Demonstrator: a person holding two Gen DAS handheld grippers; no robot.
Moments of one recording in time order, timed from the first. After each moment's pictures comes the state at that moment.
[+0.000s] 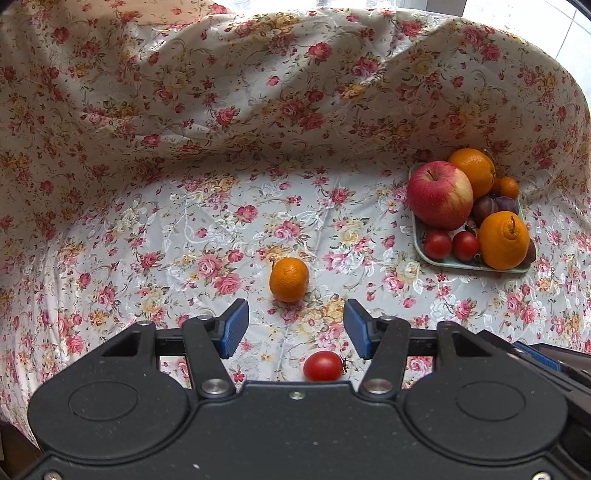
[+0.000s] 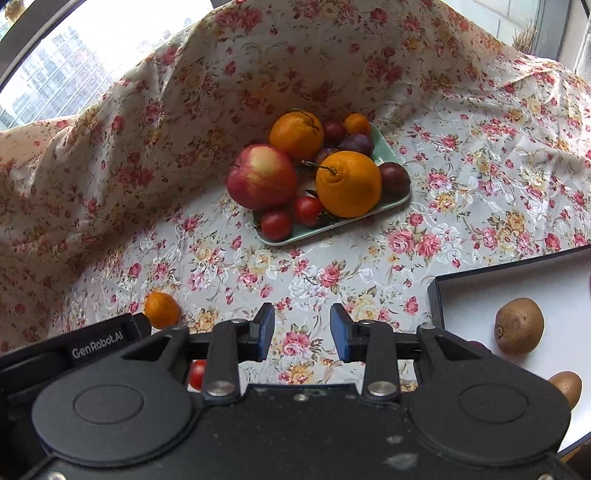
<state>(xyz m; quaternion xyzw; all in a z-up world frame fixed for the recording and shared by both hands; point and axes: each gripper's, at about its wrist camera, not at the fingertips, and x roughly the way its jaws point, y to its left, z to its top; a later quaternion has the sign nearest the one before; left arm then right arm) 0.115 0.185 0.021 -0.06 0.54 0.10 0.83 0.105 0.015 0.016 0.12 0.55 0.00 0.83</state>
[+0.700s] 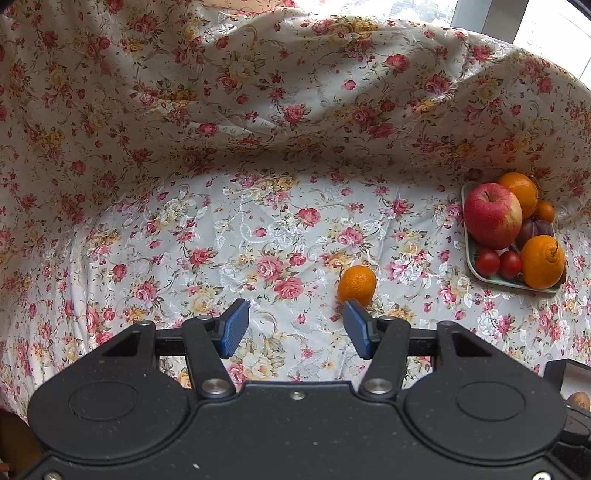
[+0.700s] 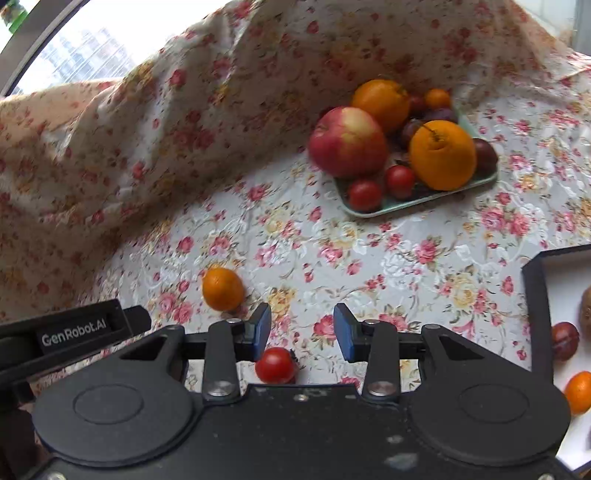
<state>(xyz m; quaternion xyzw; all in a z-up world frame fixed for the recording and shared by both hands) 0.104 0.240 0.019 -0.08 0.54 0.13 0.83 0.112 0.081 -0.013 0.14 0.56 0.06 0.81</state>
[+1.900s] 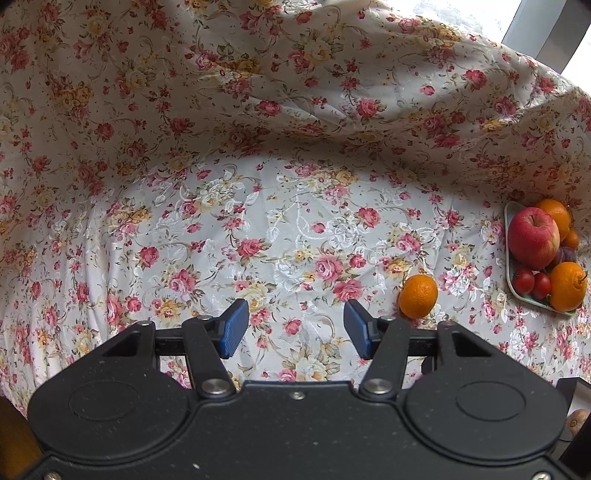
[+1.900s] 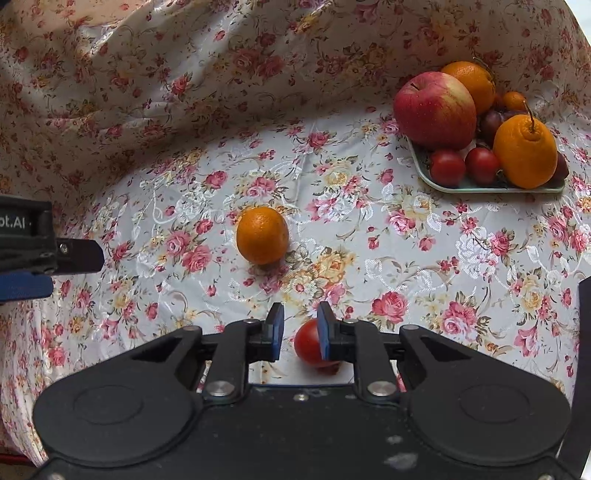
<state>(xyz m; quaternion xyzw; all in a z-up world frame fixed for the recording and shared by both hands) 0.096 0.307 0.004 -0.13 0.55 0.15 0.81 0.101 0.150 -0.054 0.04 0.56 0.10 0.82</state>
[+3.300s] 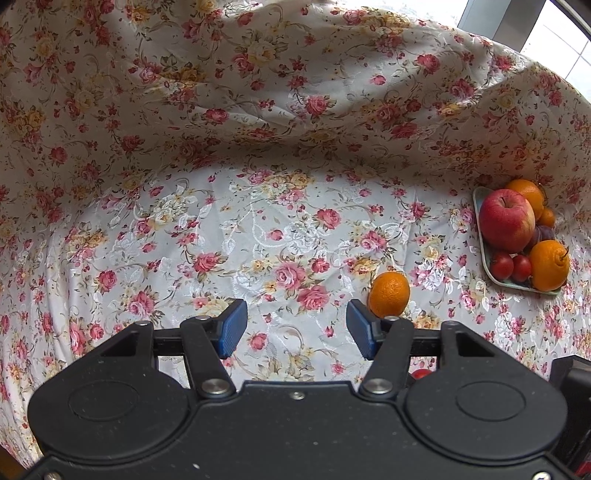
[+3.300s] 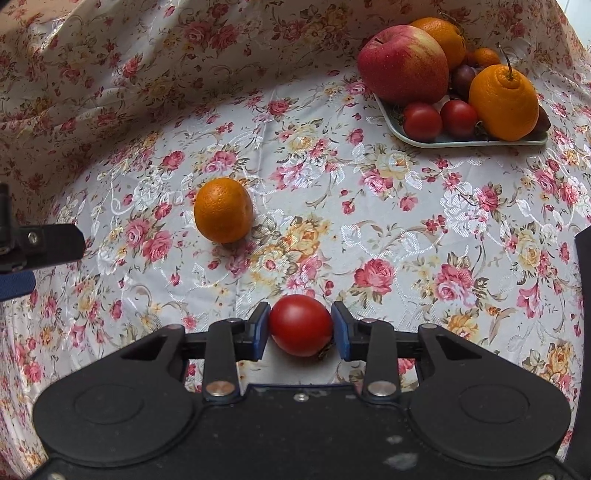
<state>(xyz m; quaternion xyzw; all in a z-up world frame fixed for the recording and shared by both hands) 0.105 0.284 -0.010 -0.11 0.53 0.09 0.84 0.103 0.152 -0.078 0.05 0.59 0.04 0.81</state>
